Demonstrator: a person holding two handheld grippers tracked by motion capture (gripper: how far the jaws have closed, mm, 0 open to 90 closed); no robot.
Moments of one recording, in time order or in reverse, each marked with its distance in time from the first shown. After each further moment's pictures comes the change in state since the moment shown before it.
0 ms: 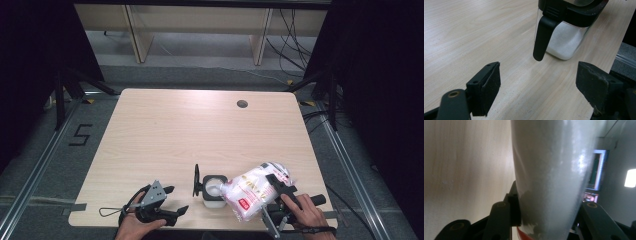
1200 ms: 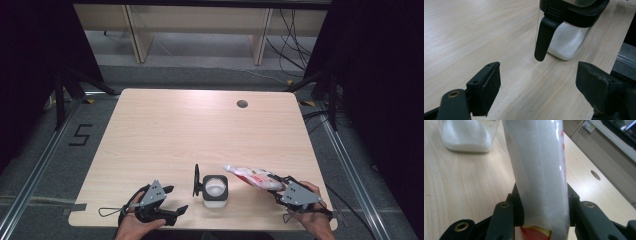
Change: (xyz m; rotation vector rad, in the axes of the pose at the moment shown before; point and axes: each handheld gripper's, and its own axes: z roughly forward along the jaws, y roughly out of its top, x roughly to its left) left arm 0.003 0.001 -0.001 0.001 0.004 0.034; right arm 0.014 -0.063 0.030 -0.378 0.282 0.878
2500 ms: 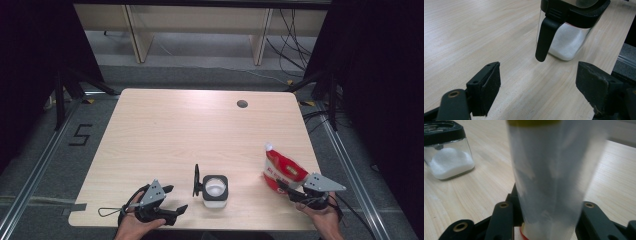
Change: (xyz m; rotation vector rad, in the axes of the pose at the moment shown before) left arm -0.001 0.000 -0.001 0.004 0.010 -0.024; right arm -0.024 -0.036 -0.016 -0.064 -0.011 0.458
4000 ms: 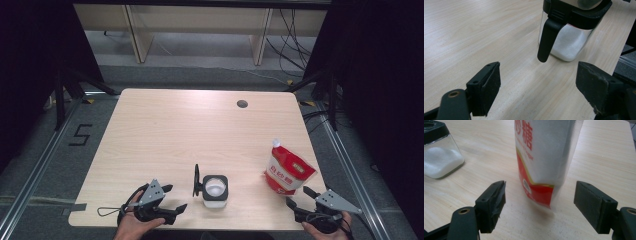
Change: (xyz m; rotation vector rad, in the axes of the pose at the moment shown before) left arm 0.002 0.001 -0.001 -0.006 0.003 -0.006; right arm 0.047 -0.003 -0.048 0.114 -0.211 0.268
